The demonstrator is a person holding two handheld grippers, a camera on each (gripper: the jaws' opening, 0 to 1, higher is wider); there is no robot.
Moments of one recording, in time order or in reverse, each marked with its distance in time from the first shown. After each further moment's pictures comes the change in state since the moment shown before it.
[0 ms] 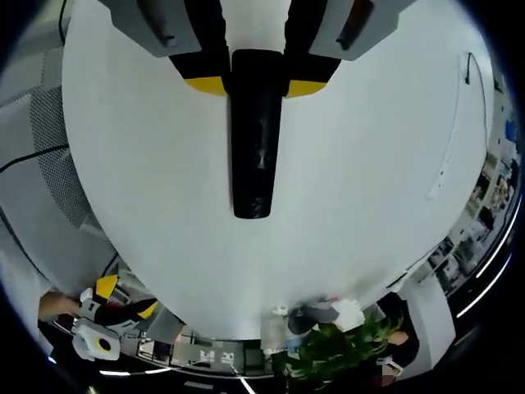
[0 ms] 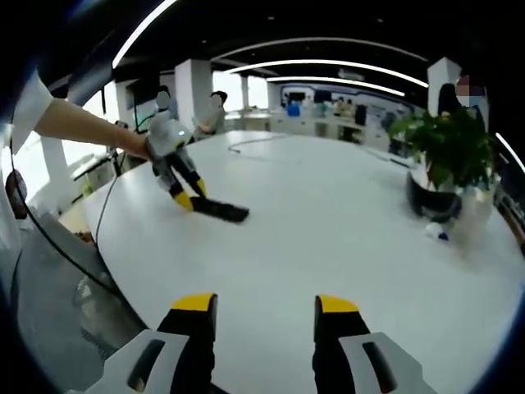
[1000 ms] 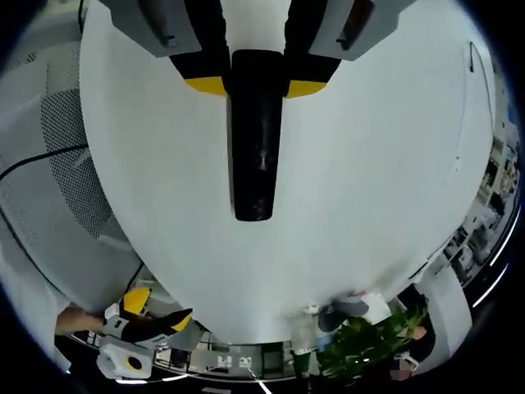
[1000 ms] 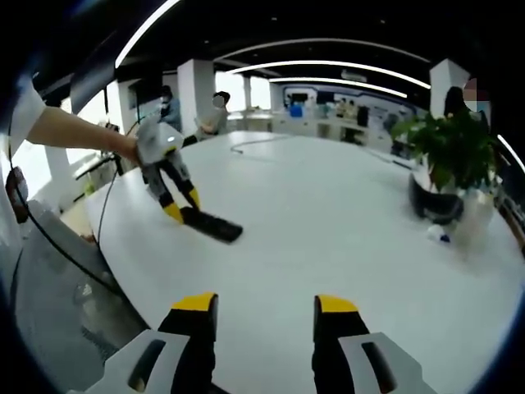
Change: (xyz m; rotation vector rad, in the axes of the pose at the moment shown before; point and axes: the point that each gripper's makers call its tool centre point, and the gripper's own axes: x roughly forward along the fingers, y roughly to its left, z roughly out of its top) left arm 0.004 -0.044 0.007 0.042 0.019 -0.047; right arm 0.000 0.002 0.000 -0.010 -0.001 0.012
